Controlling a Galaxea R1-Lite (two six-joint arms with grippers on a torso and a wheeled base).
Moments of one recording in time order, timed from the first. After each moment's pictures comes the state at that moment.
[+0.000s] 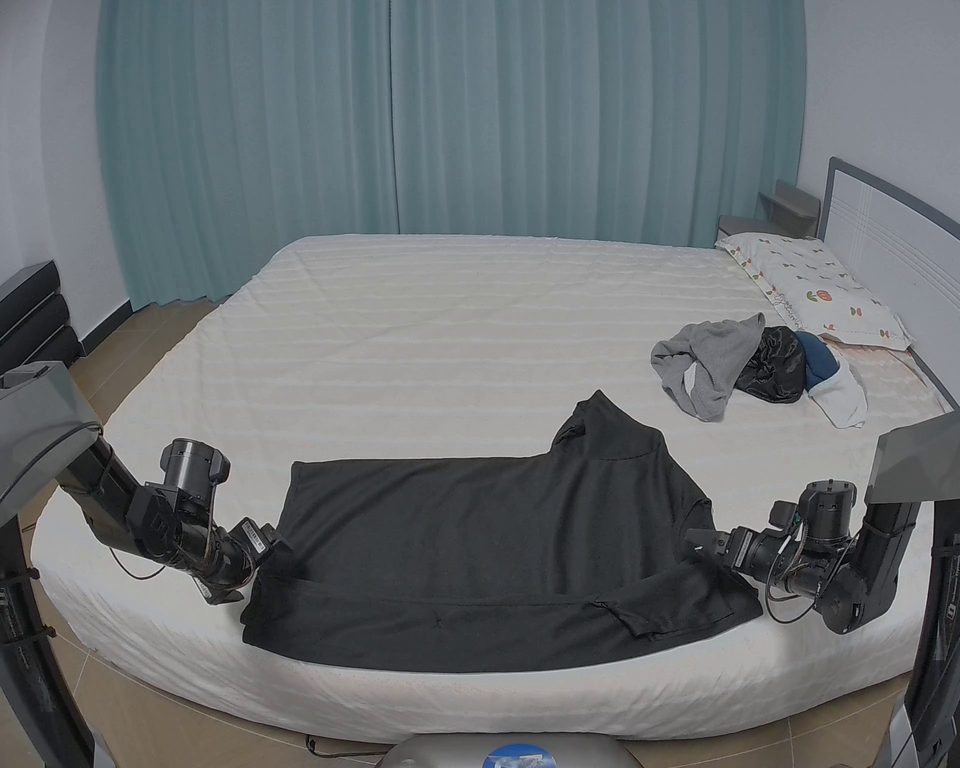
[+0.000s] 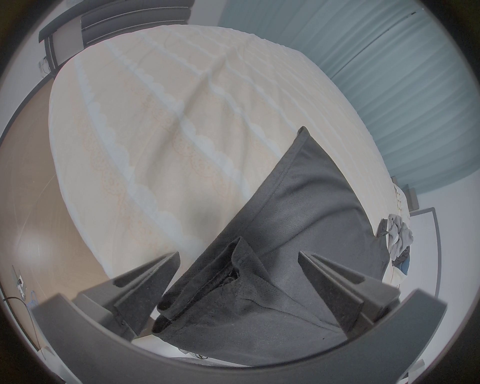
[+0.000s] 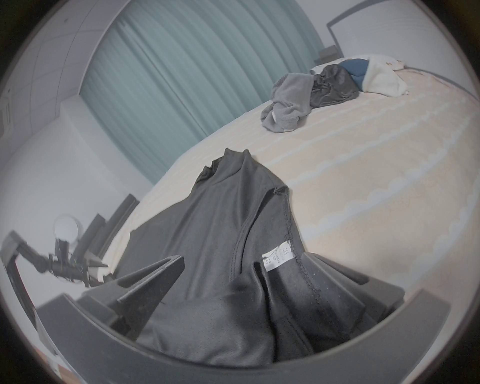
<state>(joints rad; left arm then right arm) -0.03 2.10 -0.81 -0.25 -0.09 -0.80 0.06 2.31 -0.43 -1.37 0.30 0.44</state>
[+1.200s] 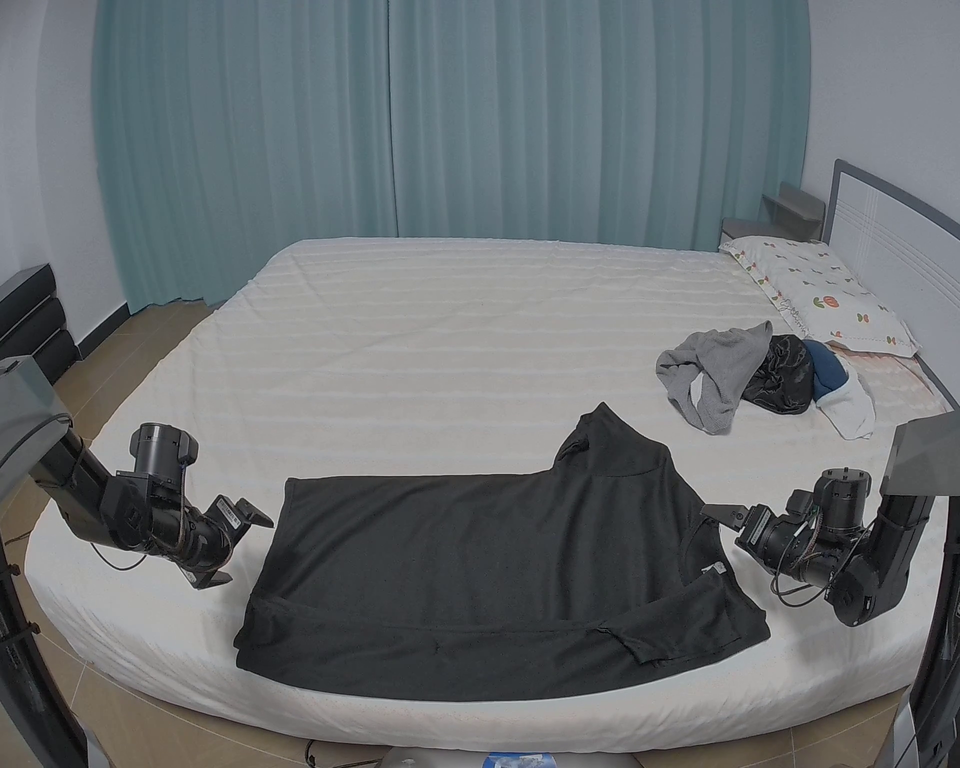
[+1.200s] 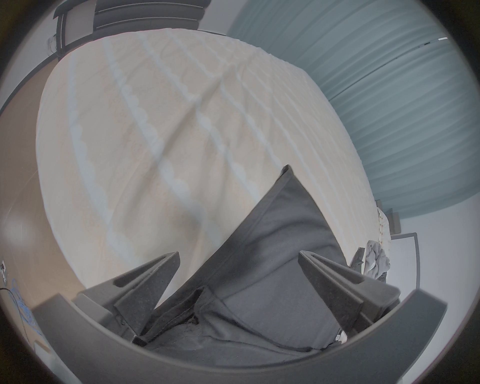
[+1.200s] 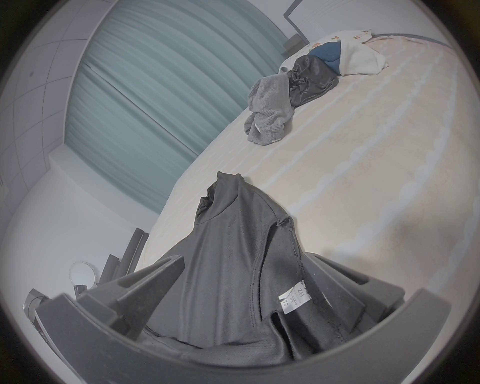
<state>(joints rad) 0.04 2.04 -0.79 -0.30 -0.17 -0.86 0.03 2.26 -0.43 -1.37 0.32 0.68</state>
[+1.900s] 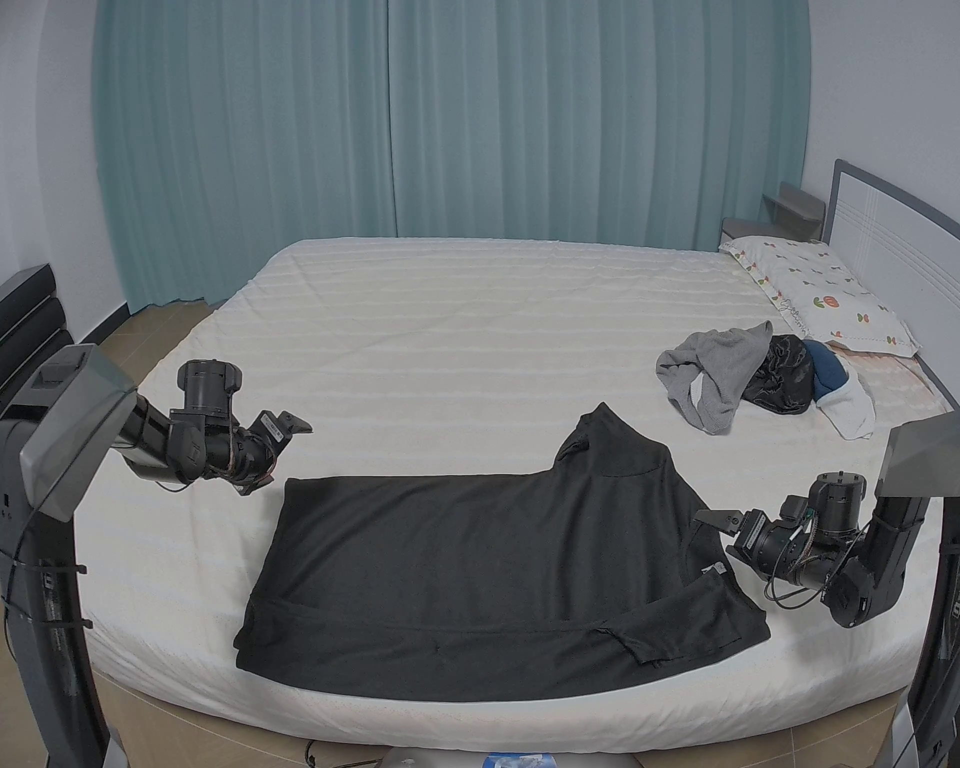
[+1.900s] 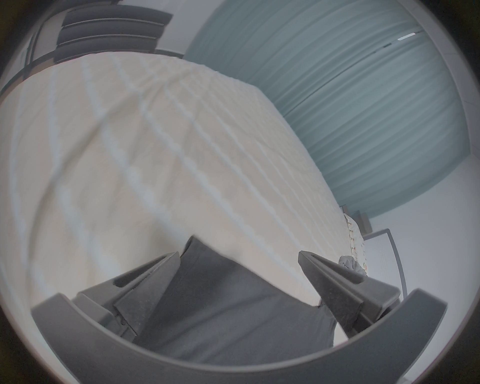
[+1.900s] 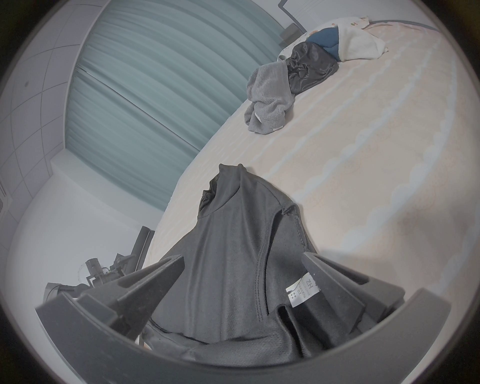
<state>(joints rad) 0.01 2.33 -1.34 -0.32 -0.20 -0.82 0.03 2.28 -0.44 -1.36 0.37 0.72</state>
